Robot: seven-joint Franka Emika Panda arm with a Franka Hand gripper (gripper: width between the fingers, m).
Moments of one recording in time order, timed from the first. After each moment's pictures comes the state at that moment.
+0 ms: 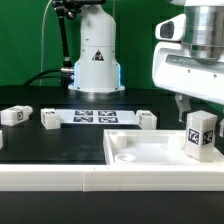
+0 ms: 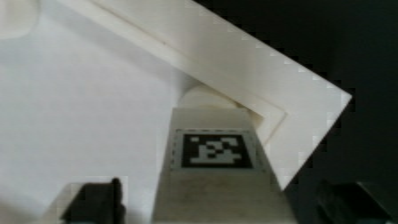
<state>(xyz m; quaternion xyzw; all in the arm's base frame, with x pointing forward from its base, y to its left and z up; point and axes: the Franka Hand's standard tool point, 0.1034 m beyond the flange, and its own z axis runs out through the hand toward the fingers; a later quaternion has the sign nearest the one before) 0.627 0.120 0.078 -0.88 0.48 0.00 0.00</state>
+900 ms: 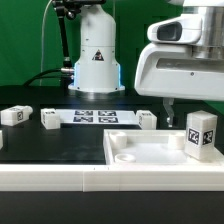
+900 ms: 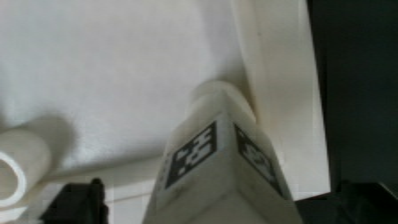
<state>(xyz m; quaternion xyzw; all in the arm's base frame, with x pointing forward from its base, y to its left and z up) 0.626 0.119 0.078 -1.00 0.09 0.00 0.00</state>
